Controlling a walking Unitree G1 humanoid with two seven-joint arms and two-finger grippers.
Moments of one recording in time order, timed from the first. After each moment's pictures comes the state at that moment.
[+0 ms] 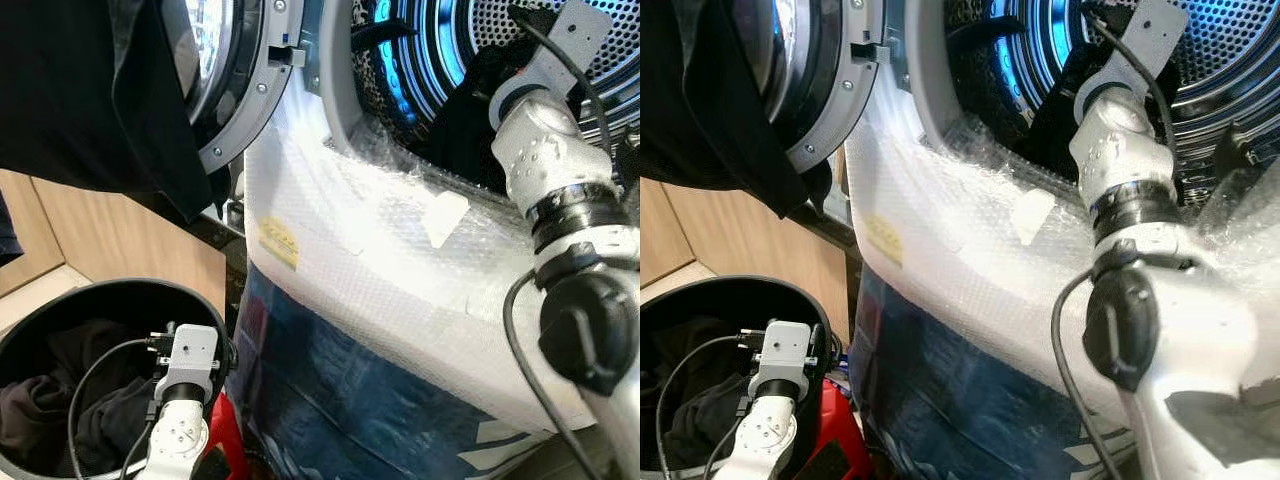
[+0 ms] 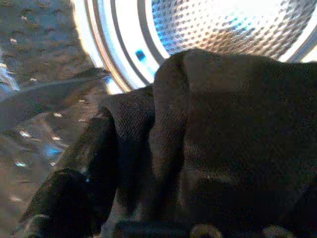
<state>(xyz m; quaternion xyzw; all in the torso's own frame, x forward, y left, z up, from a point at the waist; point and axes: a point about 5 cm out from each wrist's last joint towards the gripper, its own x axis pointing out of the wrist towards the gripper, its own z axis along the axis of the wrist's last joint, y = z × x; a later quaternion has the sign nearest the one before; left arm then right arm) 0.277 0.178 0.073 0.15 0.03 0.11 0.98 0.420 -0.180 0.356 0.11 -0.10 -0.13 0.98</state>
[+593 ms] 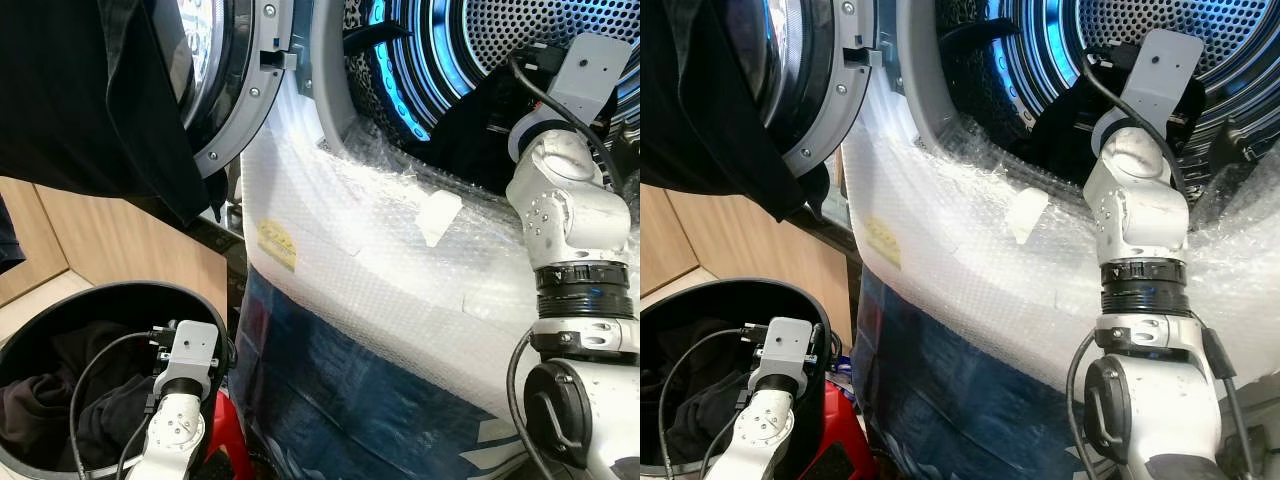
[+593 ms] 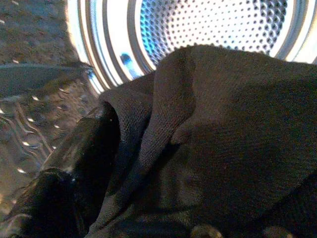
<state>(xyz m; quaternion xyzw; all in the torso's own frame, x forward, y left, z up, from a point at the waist) 0.286 0.181 0.071 0.16 0.04 0.09 0.98 0.390 -0.188 0.344 0.03 -0.11 -0.13 0.99</state>
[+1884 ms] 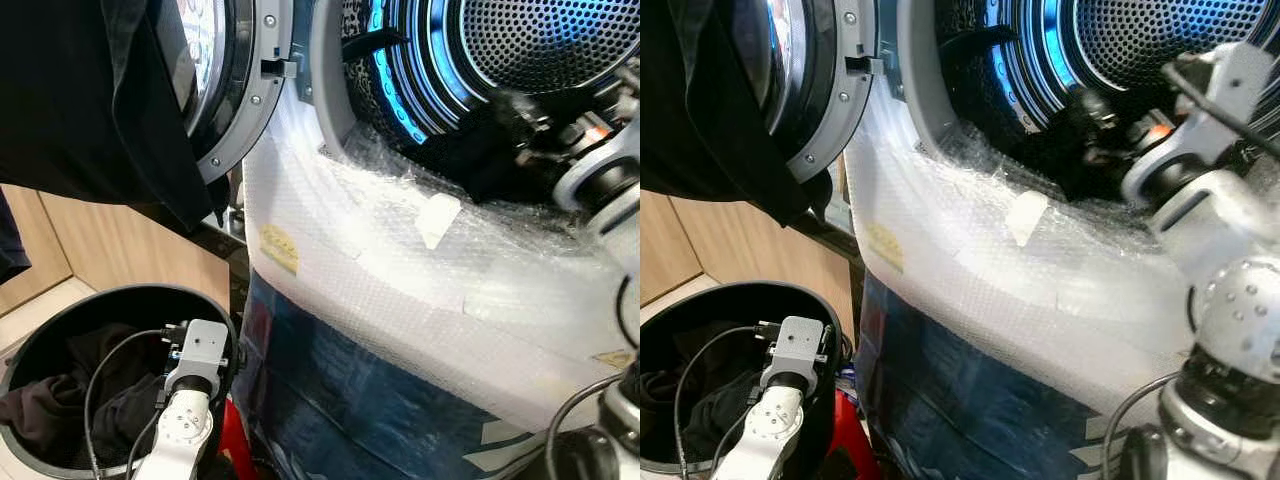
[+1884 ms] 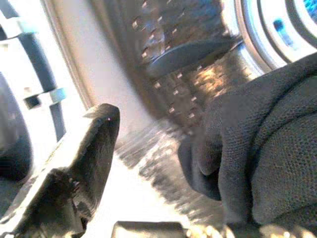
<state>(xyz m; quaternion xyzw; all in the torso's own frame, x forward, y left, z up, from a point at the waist) 0.293 0.174 0.066 0.16 0.05 0.07 0.98 0.302 -0.184 0.334 0.15 -0.07 0.20 0.96</state>
